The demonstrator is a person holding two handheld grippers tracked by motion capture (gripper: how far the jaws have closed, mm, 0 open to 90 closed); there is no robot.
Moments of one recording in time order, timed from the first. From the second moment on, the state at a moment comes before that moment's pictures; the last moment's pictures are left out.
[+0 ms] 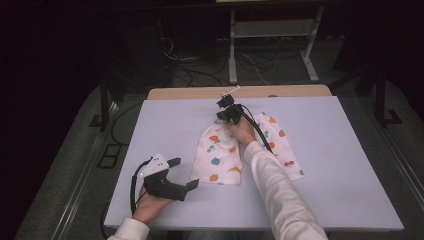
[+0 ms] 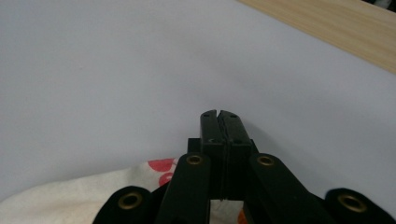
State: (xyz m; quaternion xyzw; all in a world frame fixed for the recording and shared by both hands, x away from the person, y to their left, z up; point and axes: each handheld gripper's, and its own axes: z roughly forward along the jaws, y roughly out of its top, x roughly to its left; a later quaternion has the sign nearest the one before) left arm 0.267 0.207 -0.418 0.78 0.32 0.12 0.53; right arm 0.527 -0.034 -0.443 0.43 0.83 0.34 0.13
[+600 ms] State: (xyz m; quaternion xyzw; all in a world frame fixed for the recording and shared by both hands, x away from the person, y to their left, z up) left arm 0.272 0.232 -0.406 0.74 0.38 0.13 0.54; right arm 0.515 -0.035 -0.435 0.45 0.80 0.37 0.14
